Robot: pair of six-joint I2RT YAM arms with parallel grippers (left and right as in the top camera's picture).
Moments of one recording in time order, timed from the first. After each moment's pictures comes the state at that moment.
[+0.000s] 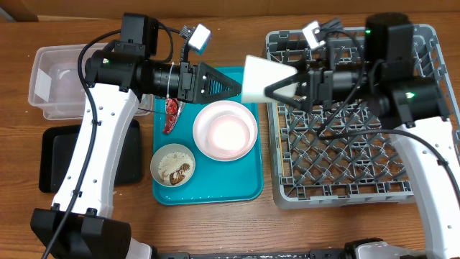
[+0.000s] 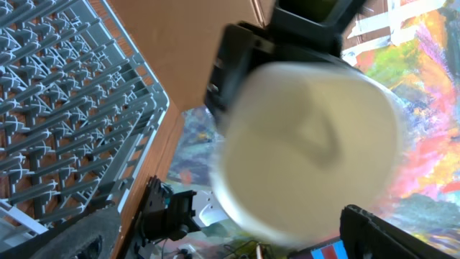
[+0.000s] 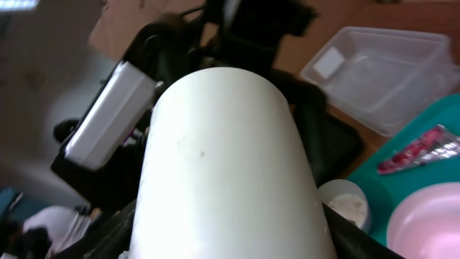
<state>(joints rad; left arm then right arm) -0.16 1.68 1.72 -1.14 1.49 -0.04 0.17 1.45 1.55 -0.73 -1.33 0.18</state>
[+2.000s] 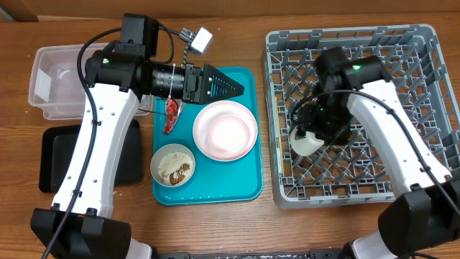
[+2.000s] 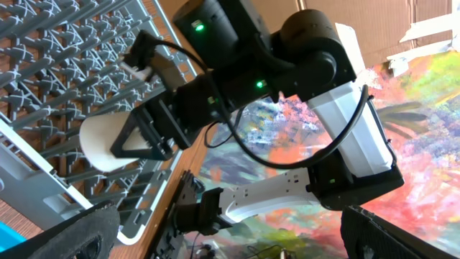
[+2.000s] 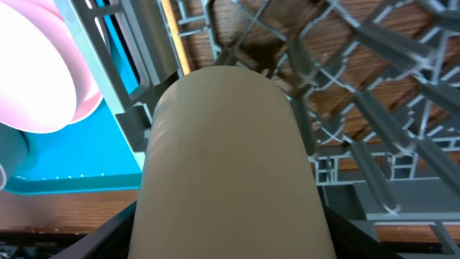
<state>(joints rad) -0.16 1.68 1.72 -1.16 1.34 -0.04 0.26 1.73 1.55 -1.47 -0.18 0.39</state>
